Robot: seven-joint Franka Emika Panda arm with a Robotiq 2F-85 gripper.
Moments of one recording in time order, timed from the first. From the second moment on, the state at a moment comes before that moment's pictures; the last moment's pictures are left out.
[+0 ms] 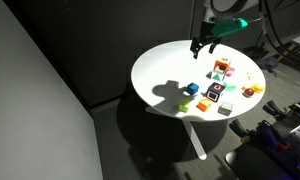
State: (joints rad) arm 0.10 0.26 0.07 -2.14 -0.04 2.43 0.24
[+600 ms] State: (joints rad) arm 0.10 0.43 0.04 -2.03 -0.04 2.46 0.18
